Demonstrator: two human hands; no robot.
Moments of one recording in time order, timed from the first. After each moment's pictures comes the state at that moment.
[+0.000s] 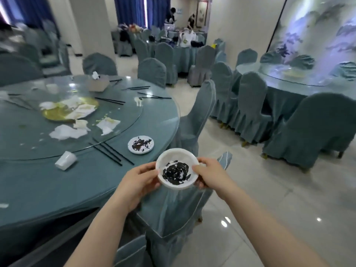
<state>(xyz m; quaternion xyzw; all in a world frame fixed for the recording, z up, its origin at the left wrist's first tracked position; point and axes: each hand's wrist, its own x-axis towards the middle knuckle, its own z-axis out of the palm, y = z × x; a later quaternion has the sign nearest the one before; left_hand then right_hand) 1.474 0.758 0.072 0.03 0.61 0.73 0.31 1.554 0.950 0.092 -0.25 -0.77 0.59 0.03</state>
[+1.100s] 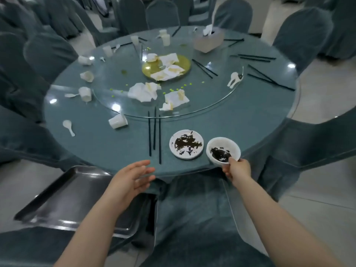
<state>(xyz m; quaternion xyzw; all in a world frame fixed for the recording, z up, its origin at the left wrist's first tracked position) 1.343 0.855 0.005 -0.36 0.59 0.73 0.01 1.172 1.110 -0.103 -0.29 -0.69 0.65 -0.15</state>
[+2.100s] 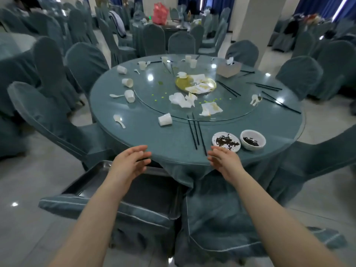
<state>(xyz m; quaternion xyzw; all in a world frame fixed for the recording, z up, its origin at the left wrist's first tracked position) 1.513 0.679 0.052 -0.29 0.59 0.75 -0.10 1.348 0.918 -0.009 -0.08 -0.63 0.75 -0.21</state>
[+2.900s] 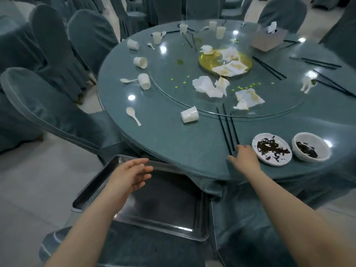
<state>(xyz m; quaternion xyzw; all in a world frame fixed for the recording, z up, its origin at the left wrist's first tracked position) 1.444 0.557 -0.001 -0.38 0.61 0.69 0.00 1.204 0.831 -0.115 0.07 -0.98 0.16 -0.10</state>
